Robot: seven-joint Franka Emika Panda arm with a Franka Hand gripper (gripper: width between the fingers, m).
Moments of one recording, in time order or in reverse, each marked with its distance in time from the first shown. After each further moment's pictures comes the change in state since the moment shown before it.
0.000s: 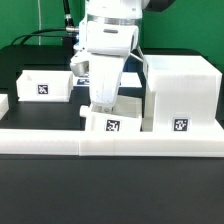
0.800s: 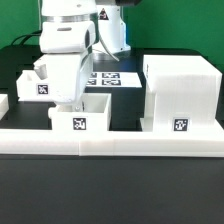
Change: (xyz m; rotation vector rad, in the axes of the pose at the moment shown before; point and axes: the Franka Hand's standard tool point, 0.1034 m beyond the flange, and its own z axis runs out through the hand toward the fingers) arm -0.049 0.003 0.003 0.002 0.126 -0.016
